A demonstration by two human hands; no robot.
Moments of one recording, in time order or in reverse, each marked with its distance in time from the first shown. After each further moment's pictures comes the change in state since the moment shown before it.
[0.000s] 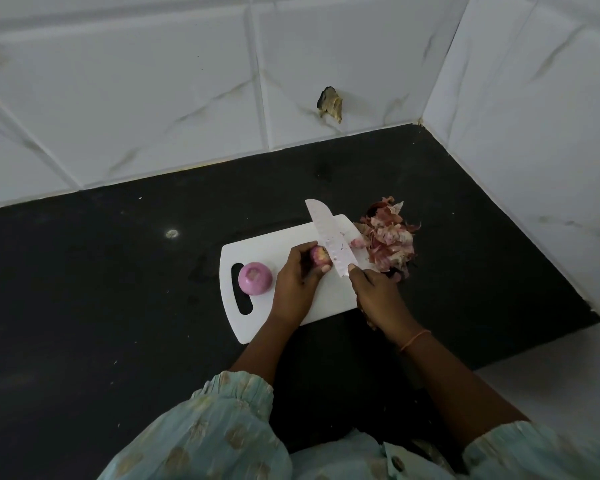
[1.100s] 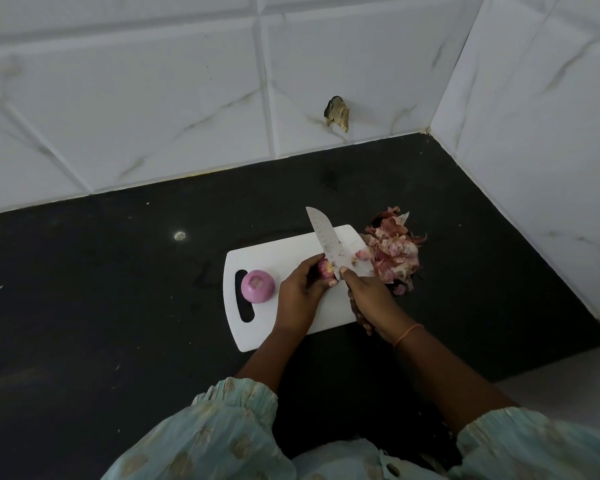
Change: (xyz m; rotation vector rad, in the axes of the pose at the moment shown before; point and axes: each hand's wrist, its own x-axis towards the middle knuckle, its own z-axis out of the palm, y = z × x) left_hand -0.001 0.001 0.006 -0.012 0.005 -0.088; right_hand 0.021 -0.012 0.006 0.160 -0.143 0.190
